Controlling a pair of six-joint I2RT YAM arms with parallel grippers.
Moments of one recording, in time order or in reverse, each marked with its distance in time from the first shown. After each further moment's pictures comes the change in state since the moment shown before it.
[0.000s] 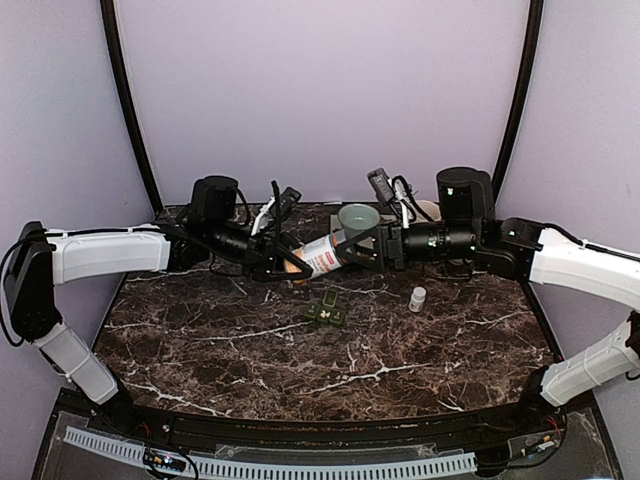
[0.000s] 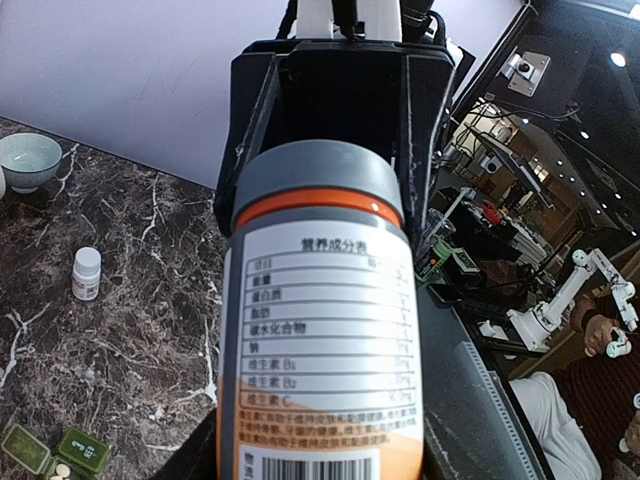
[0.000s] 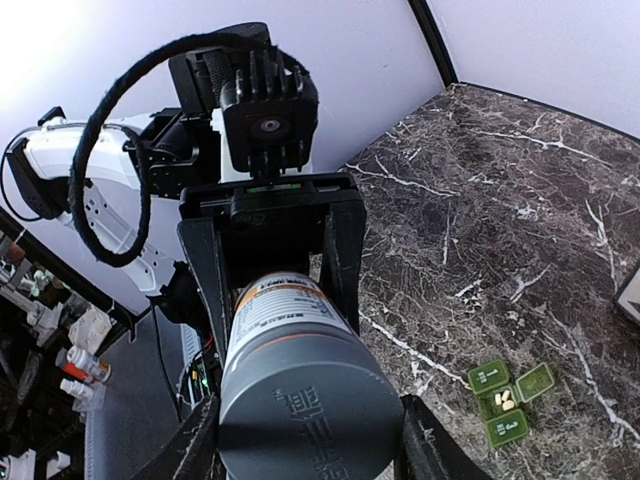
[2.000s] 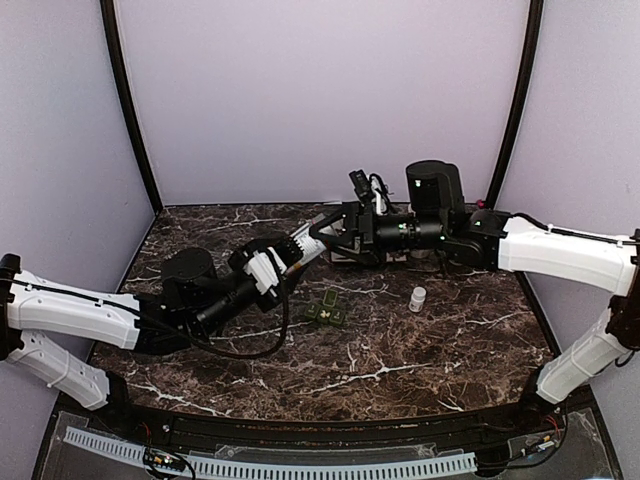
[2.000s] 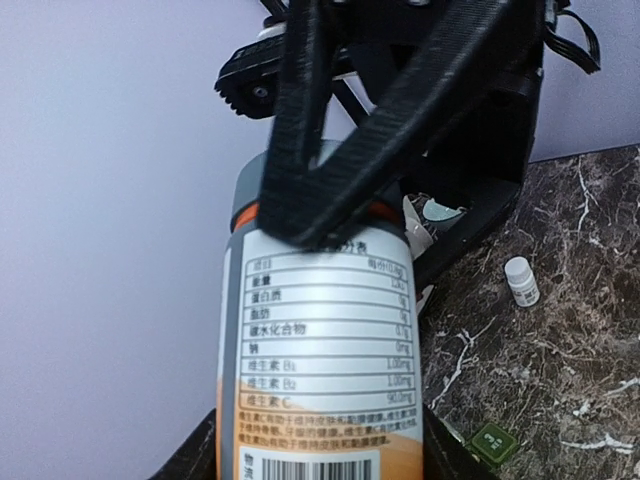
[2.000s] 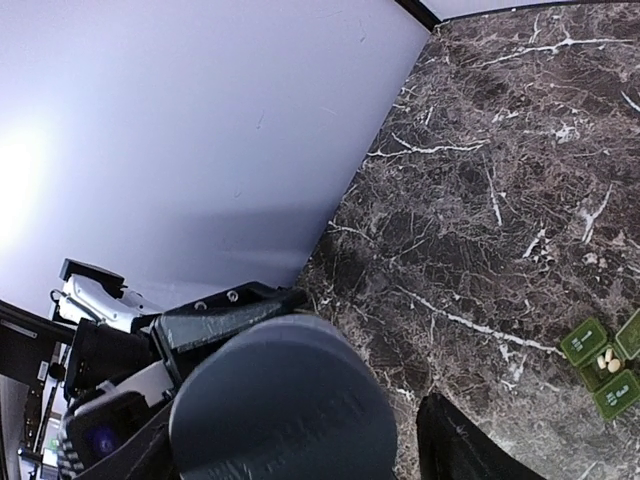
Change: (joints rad) left arm -0.452 -0.269 -0.405 0.483 -1.589 0.834; right arm -0.003 0.186 0.117 0.080 -0.025 0.450
